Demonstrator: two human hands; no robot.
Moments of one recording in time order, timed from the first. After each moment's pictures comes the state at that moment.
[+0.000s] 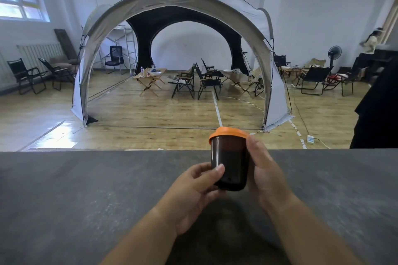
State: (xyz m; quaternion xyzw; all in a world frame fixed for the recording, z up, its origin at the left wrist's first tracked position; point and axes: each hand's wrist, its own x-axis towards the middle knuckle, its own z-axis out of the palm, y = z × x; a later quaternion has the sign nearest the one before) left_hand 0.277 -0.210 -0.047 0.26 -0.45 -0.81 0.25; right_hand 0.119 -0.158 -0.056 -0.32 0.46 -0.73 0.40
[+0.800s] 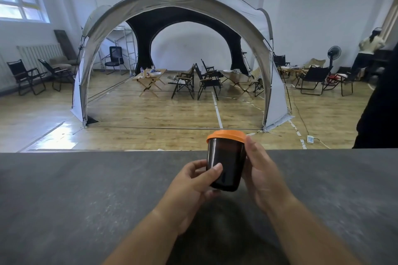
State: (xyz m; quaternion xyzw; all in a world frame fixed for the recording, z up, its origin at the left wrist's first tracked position) left_hand 0.278 -0.210 -0.048 0.29 -0.47 -0.79 0.28; right_hand 0.126 -0.156 -0.048 -0.32 0.47 -0.73 0.38
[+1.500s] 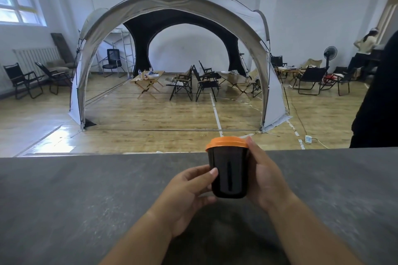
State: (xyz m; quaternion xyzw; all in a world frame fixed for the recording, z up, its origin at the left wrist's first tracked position) left_hand 0.280 -0.217 -0.053 0.27 -0.50 -0.78 0.25; right_hand 0.119 -0.148 -0.043 -0.28 0.46 -0.70 0.47
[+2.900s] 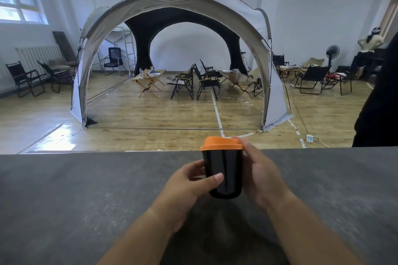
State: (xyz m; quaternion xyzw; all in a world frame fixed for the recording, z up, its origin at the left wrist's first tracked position) left_hand 0.278 -0.218 -0.058 0.30 -0.59 -0.70 0.27; right_hand 0.116 -0.160 -0.053 -0.29 0.47 -0.71 0.43
